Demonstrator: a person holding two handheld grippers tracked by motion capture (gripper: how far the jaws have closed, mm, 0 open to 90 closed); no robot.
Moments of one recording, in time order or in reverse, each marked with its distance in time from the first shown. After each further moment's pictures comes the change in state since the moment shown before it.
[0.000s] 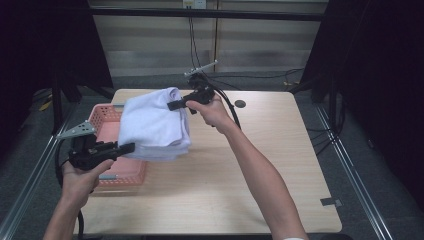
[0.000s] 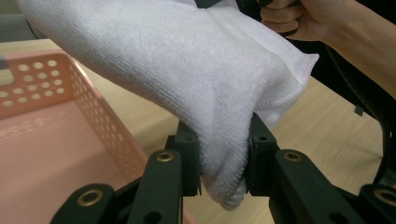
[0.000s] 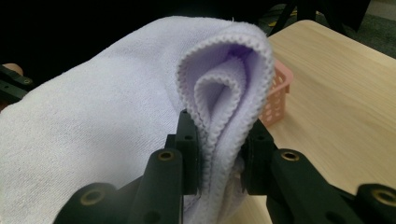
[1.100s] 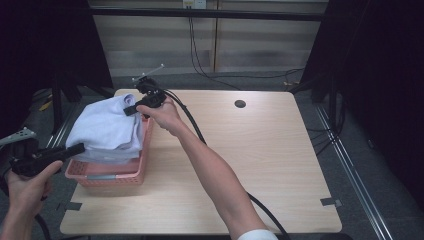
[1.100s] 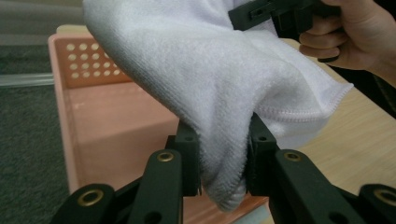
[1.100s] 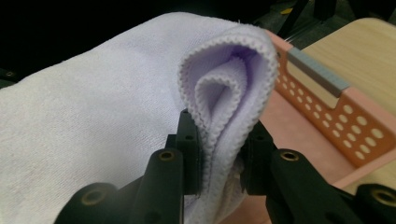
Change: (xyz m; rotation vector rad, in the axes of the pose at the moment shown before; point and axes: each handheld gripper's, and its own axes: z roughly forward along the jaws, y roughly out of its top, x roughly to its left) left arm 0.078 -0.036 -0.076 -0.027 0.184 -0.140; right arm 0.040 0.038 0.122 0.067 -0.004 0.021
